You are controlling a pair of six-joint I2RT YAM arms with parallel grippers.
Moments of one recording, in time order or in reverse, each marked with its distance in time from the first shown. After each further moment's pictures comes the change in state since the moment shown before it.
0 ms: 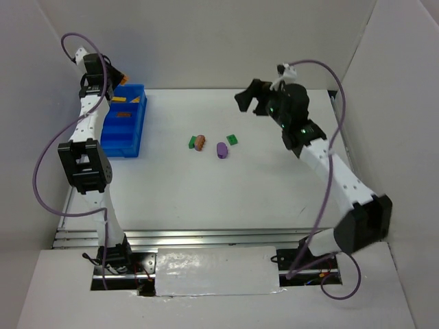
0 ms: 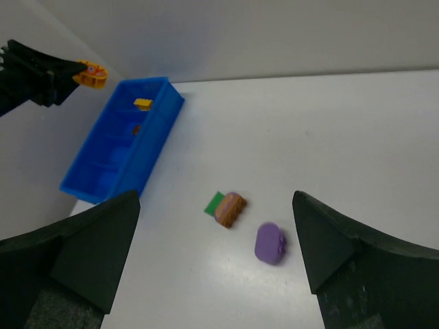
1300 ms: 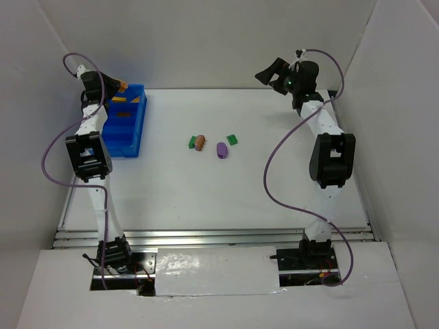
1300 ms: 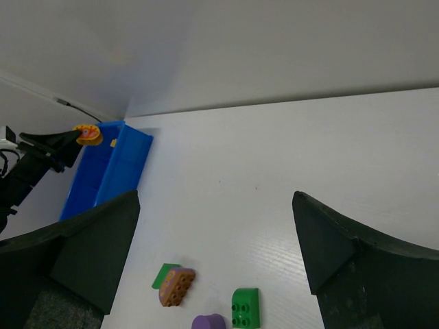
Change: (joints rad) left arm 0.115 0.350 0.149 0.297 0.220 -0.031; right arm -0.379 0.842 0.634 0.161 -0.483 0.156
